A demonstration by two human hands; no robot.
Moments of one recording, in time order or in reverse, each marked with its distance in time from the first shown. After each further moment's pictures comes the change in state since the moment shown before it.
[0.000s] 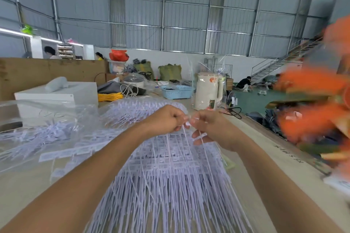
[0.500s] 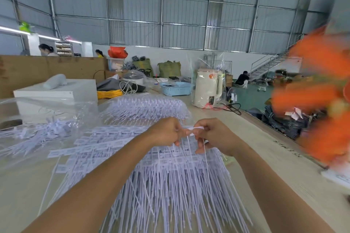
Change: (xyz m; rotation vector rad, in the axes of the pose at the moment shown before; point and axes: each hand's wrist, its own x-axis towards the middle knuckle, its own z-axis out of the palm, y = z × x) left_hand -0.001 -0.027 0.029 0.151 -0.050 -0.141; right_hand -0.005 0.031 0.001 -0.082 0.013 0.000
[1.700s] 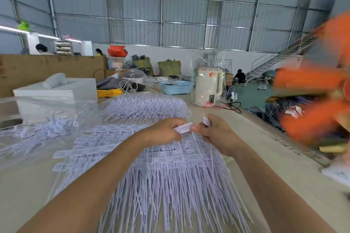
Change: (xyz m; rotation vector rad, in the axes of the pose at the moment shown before) left_hand -0.009 0.001 -0.007 -0.098 -0.131 0.059; right_hand 0.017 0.025 -0.002 0.222 0.108 -0.053
